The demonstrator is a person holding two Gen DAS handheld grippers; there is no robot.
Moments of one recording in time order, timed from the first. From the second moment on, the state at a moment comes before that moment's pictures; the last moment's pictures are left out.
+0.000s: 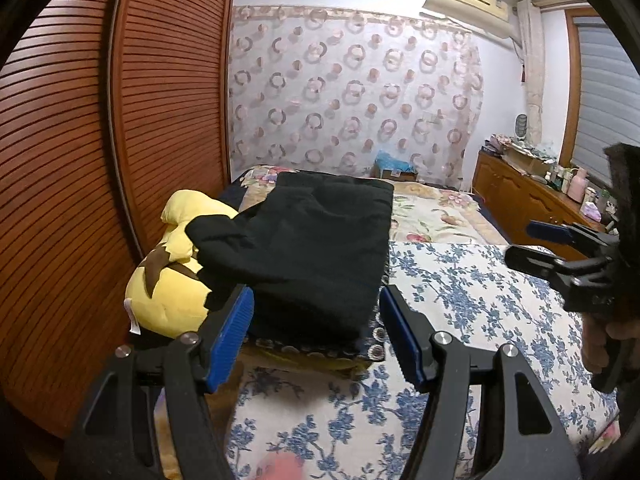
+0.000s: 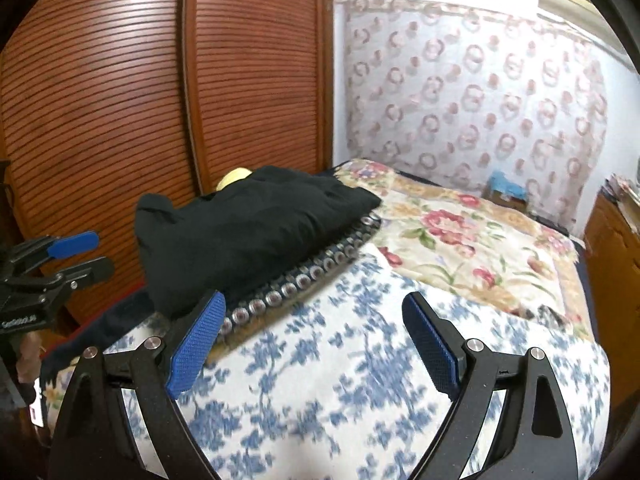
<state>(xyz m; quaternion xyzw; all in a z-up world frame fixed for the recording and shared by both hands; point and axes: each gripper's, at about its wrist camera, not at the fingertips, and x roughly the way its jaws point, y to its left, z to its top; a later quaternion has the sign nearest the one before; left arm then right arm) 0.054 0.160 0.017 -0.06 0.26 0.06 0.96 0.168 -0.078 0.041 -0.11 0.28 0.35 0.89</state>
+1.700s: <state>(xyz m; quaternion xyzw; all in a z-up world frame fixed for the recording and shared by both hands) 0.032 0.003 0.090 -0.01 0.19 -0.04 0.98 0.038 -0.273 0.106 -0.01 0.17 0.14 0.98</state>
